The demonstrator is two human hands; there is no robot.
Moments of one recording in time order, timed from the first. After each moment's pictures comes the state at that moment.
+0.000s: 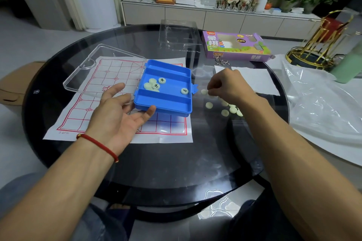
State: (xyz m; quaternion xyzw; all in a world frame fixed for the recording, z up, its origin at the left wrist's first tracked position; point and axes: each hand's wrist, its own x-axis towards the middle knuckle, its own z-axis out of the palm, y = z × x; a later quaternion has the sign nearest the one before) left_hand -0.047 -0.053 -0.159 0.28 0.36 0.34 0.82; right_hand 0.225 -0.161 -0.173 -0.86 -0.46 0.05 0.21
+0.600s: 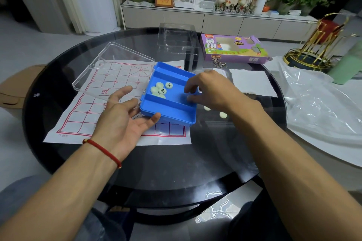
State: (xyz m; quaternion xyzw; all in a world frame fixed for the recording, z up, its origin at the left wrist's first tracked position) left_hand -0.042 -0.066 -0.157 0.32 0.35 0.33 0.82; right_hand 0.175 -0.152 -0.145 -0.79 -0.61 -0.01 0.11
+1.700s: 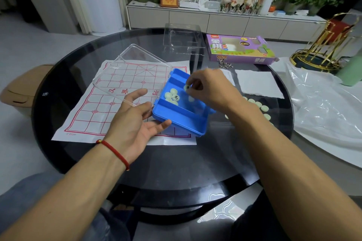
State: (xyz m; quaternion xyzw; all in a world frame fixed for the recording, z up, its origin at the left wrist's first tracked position) left_hand -0.041 -0.069 -0.165 0.37 0.34 0.28 0.82; right_hand 0.163 -0.140 -0.149 -0.80 -0.56 0.00 0.23
